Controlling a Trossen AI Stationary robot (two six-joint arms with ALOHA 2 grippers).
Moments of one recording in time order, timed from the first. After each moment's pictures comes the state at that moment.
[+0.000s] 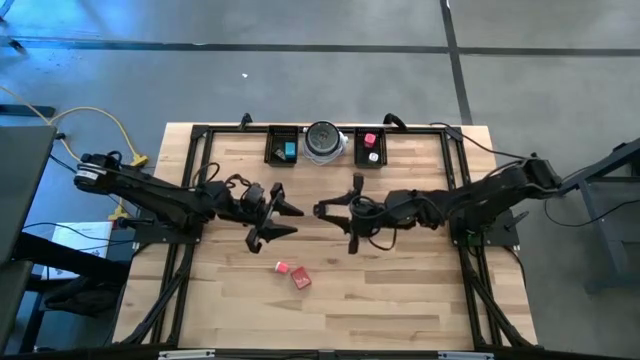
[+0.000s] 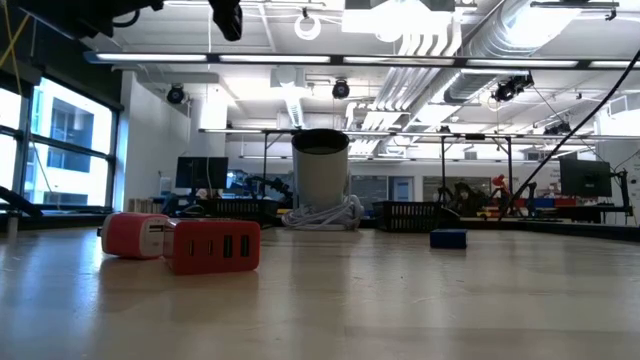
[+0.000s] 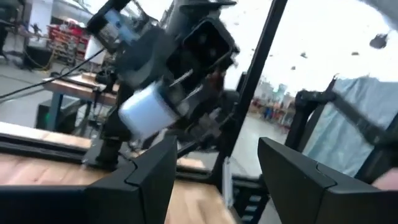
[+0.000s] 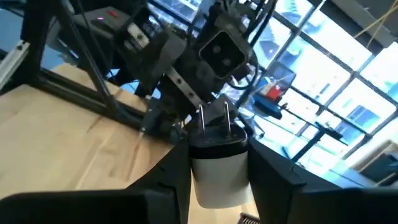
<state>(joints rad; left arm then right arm) -0.16 1.17 0.54 0.92 0.07 -0.33 0.24 1.43 1.05 0.32 0.36 -0.47</state>
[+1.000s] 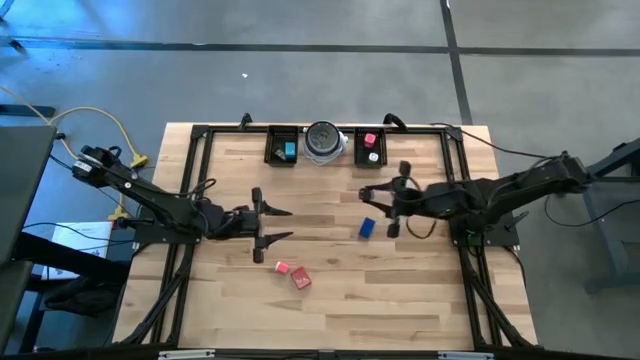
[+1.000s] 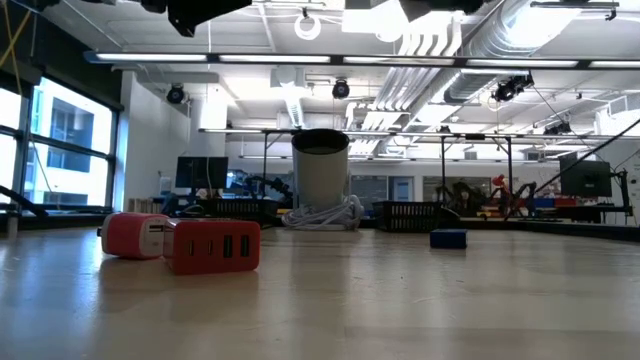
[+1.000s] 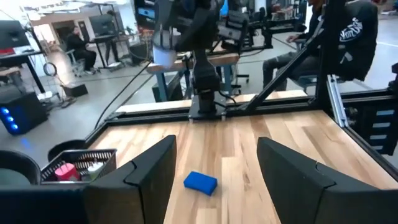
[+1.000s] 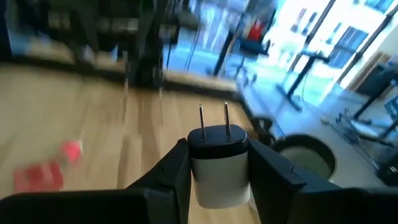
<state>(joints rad) -0.40 1.06 0.54 0.54 -0.50 0.10 0.24 1.03 0.82 -0.05 0.52 -0.16</state>
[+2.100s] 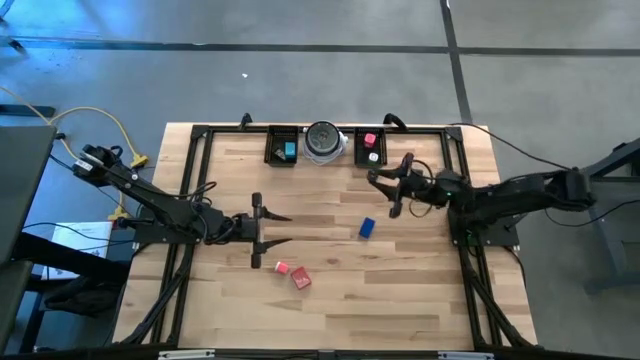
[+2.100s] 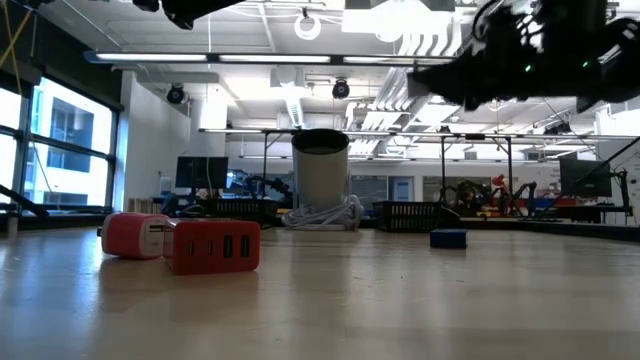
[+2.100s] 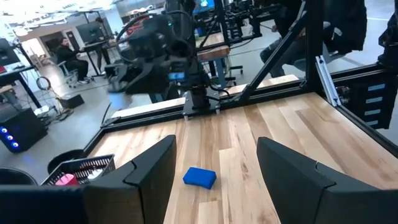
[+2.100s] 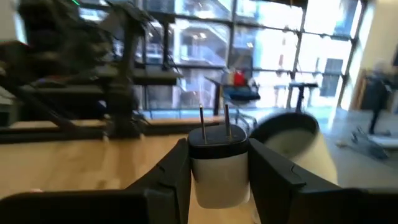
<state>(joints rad) -0.43 1.06 0.54 0.51 -0.50 0.19 -0.19 1.09 0.20 1.01 0.08 -0.06</state>
